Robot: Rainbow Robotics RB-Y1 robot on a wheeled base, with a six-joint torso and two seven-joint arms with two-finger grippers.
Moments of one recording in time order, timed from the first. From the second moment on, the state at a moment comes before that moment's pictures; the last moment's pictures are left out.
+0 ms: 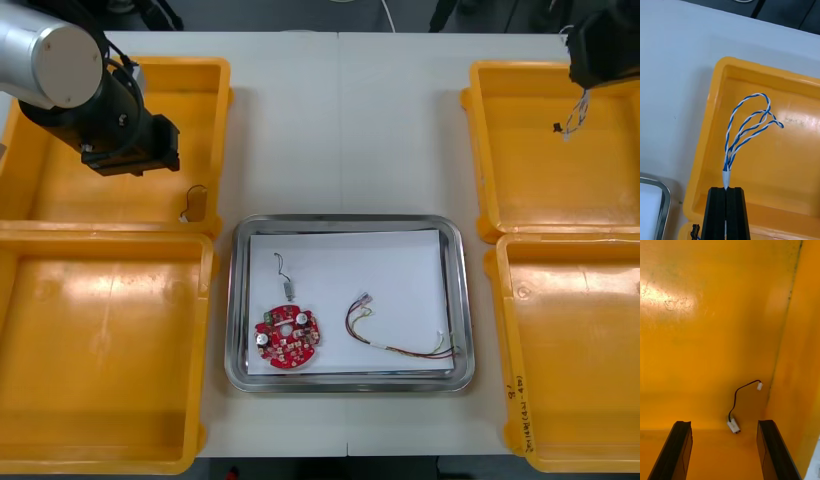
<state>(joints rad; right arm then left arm) -0.87 -0.56 -0.19 -1.81 -0.55 1.92 1.59 -0.82 0.70 -0.27 -1.49 0.78 1.59 -1.05</state>
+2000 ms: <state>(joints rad) -0.59 -0.48 0.35 -2.13 -0.72 1.87 2.12 -0.82 0.70 -0.45 -1.35 0.82 1.40 -1.05</state>
